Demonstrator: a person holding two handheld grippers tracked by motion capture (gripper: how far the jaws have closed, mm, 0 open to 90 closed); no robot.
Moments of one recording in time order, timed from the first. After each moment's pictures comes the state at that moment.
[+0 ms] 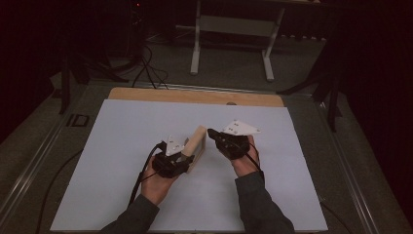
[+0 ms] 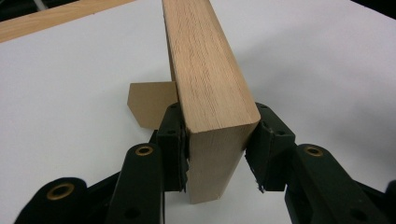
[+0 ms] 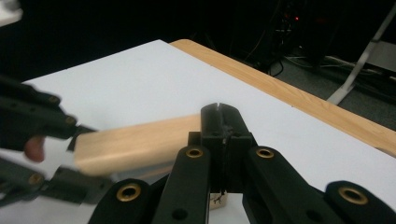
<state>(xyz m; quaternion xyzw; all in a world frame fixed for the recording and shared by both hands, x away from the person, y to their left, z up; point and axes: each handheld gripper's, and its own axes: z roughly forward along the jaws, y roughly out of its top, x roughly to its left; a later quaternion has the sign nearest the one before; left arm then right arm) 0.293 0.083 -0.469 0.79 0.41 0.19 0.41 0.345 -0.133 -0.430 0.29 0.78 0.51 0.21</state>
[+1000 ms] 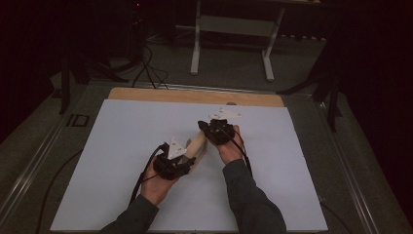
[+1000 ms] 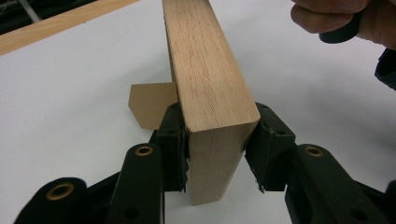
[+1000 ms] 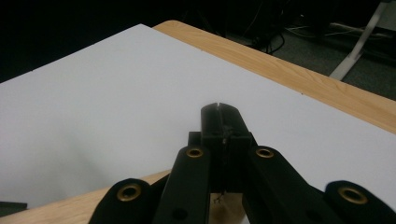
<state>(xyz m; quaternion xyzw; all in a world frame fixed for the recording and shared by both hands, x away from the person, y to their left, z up) 0.290 0.080 -0.470 0.81 0.38 0.19 0.41 0.396 -0.098 -0.449 0.34 0.79 0.48 0.18</state>
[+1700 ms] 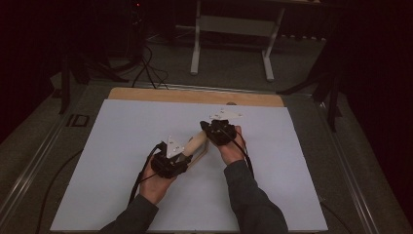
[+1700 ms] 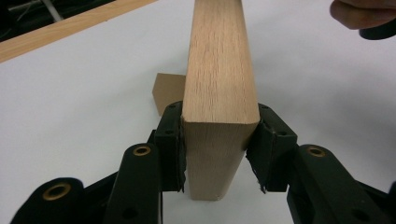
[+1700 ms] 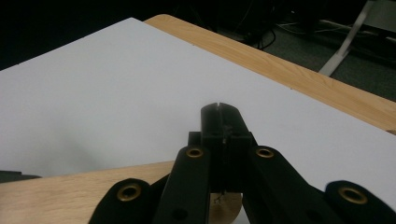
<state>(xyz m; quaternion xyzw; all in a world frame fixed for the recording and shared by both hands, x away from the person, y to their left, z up) 0.292 0.085 -0.470 0.80 0.40 0.22 0.40 0.392 -0.101 -0.446 0.35 0.79 0.46 0.20</state>
